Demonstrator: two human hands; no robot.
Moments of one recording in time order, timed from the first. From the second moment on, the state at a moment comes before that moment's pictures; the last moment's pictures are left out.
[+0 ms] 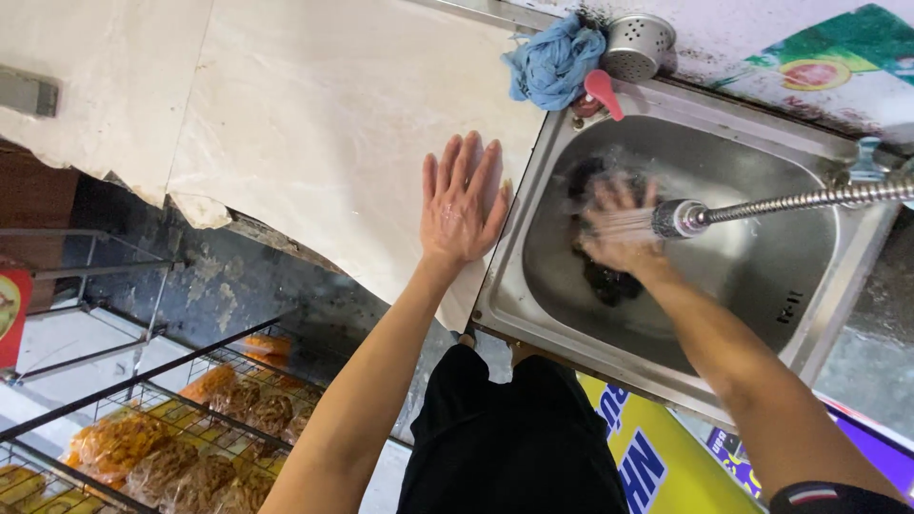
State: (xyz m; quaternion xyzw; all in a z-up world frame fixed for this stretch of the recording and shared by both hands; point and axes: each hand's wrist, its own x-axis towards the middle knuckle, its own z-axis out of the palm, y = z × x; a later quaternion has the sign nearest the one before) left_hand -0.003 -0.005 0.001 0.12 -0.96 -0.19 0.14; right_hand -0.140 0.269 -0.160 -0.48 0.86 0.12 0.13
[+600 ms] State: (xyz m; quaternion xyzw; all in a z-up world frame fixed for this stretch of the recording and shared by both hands) left_hand -0.001 0.000 0.005 0.10 -0.97 -0.19 0.14; right_hand -0.128 0.304 -0.125 -0.47 0.88 -0.02 0.11
